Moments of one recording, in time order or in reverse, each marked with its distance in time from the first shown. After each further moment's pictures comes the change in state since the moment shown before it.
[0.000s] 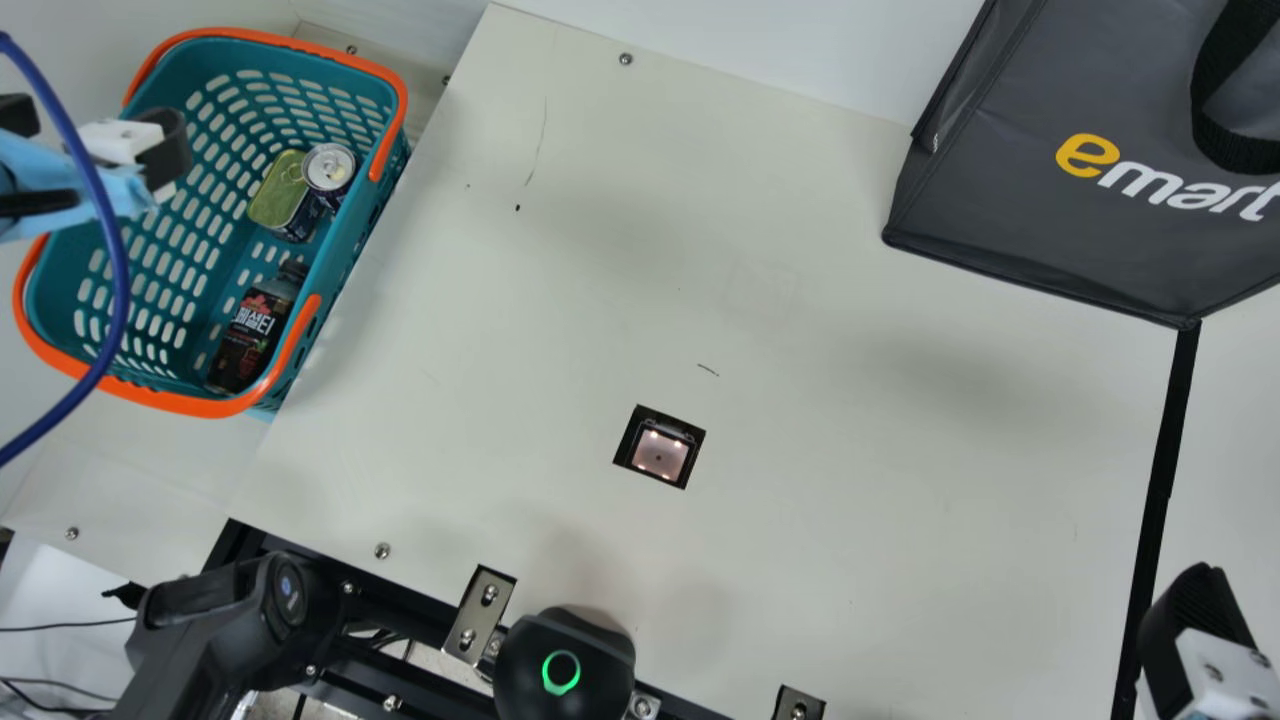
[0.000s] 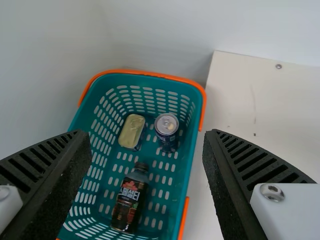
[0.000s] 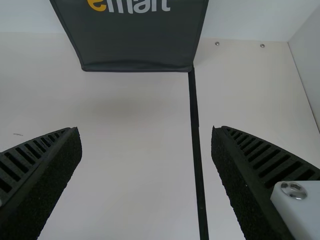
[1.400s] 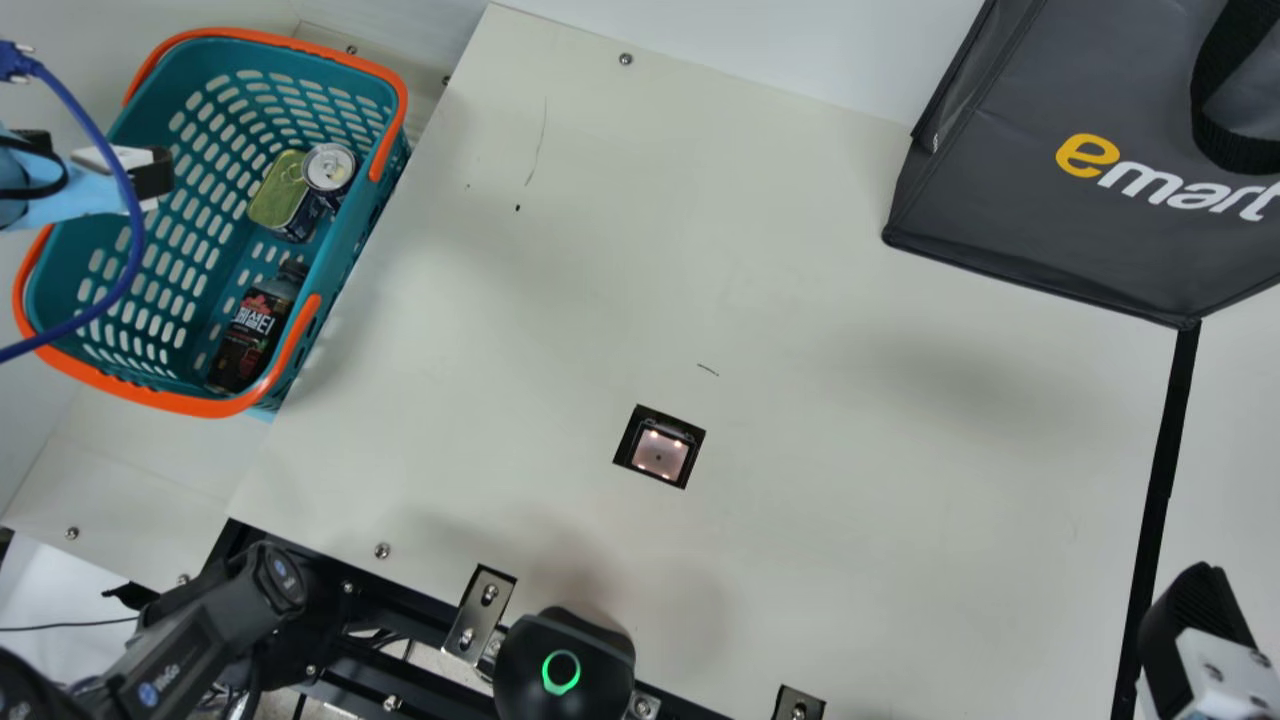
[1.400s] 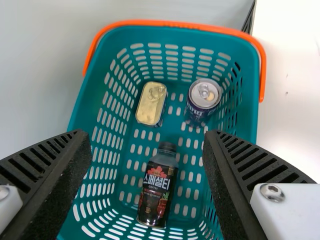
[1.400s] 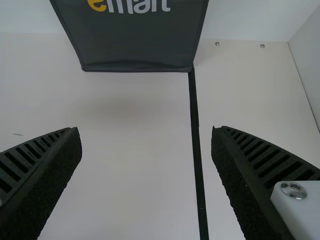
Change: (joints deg) left arm 13.4 15.7 6.8 -10.5 -6.8 24.4; right arm 0.0 0.0 0.0 0.0 -0.1 0.0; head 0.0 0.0
